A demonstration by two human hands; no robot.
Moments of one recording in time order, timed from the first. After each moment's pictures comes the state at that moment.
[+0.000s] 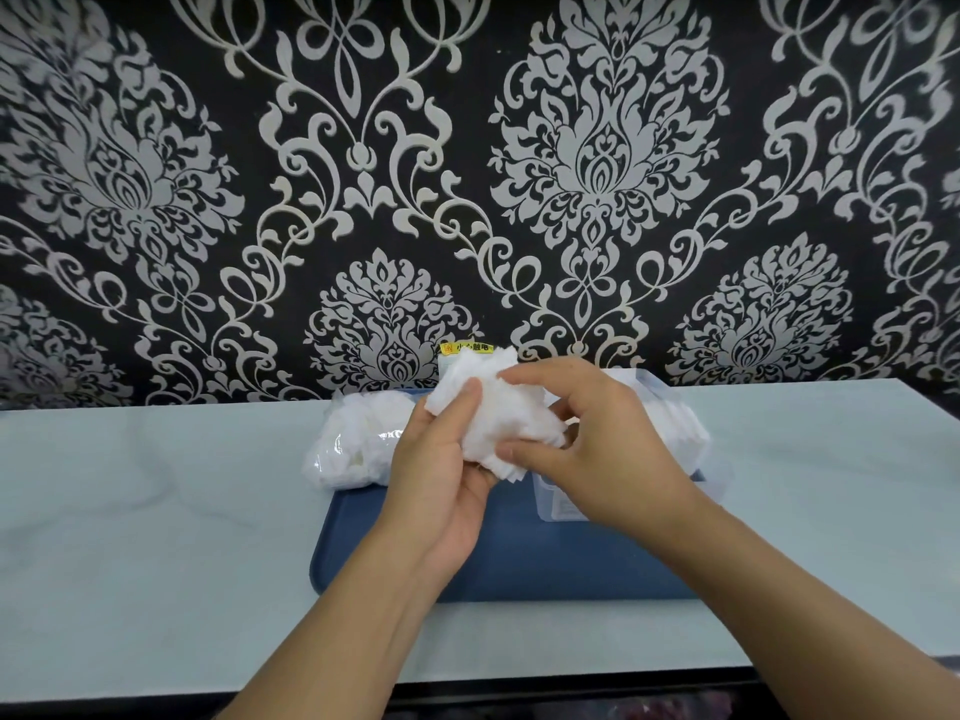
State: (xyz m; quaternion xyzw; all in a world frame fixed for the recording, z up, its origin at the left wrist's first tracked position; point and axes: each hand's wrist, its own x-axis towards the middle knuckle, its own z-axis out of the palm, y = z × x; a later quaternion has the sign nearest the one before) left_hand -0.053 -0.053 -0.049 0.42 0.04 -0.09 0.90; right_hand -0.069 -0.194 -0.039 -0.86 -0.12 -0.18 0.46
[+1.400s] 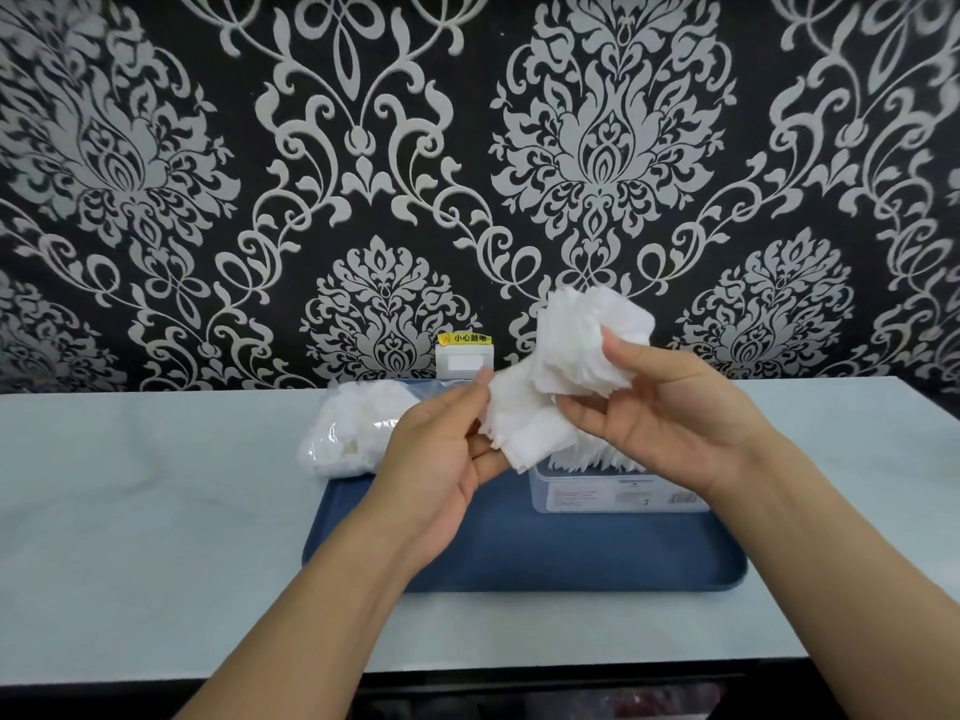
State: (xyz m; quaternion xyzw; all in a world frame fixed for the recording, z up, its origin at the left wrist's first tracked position) left_hand -0.055 -0.049 -0.042 0.54 0.02 -0.13 0.83; right_hand -0.056 -0.238 -0.013 -0.39 -0.02 0.15 0.91
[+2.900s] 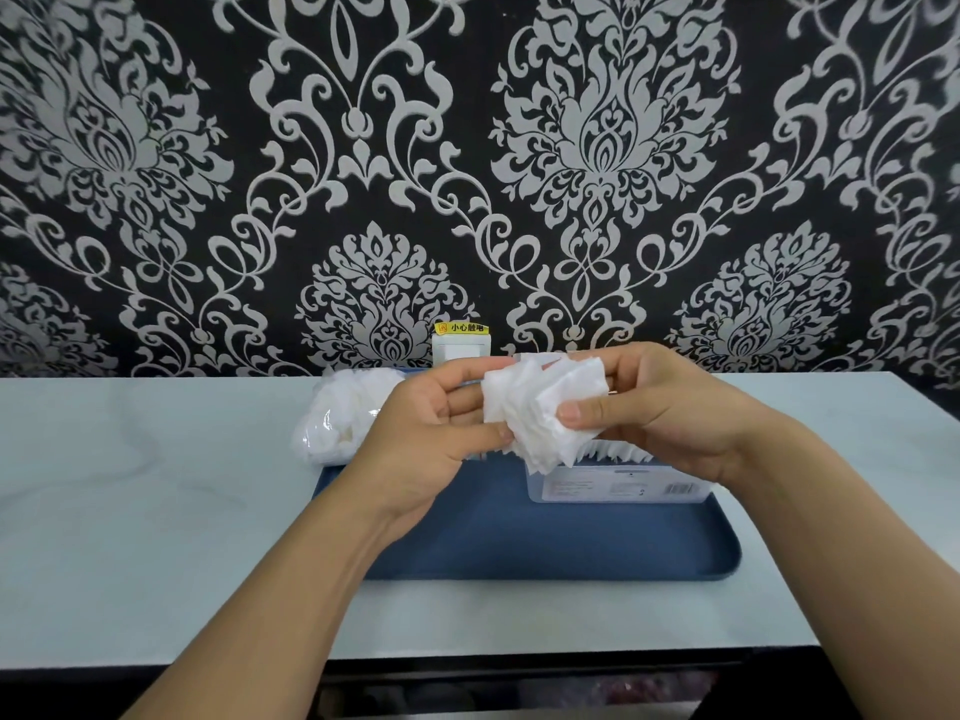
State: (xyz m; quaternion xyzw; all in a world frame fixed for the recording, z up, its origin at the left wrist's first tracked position) left_hand -0.047 -0.031 -0.048 0.66 -0.13 -0.11 0.73; right_hand -0.055 -0.249 -0.019 -0.70 -0.08 0.16 0.69
